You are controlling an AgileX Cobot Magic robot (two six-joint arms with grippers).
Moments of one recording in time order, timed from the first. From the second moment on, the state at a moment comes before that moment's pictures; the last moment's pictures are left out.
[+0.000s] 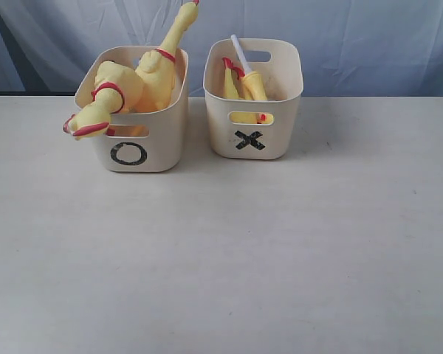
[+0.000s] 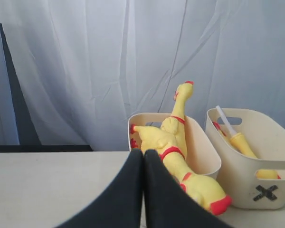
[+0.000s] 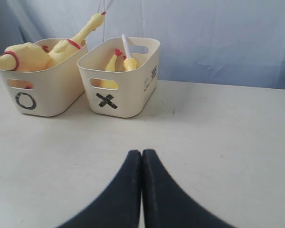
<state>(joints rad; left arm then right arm) -0.16 0.51 -0.48 -0.03 0.10 -0.07 0.34 0.01 -0.50 -0.08 0.84 0.11</state>
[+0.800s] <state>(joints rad) 0.02 0.05 -0.47 -0.03 0.10 -0.07 0.14 0.01 -0.50 -0.08 0.84 0.11</state>
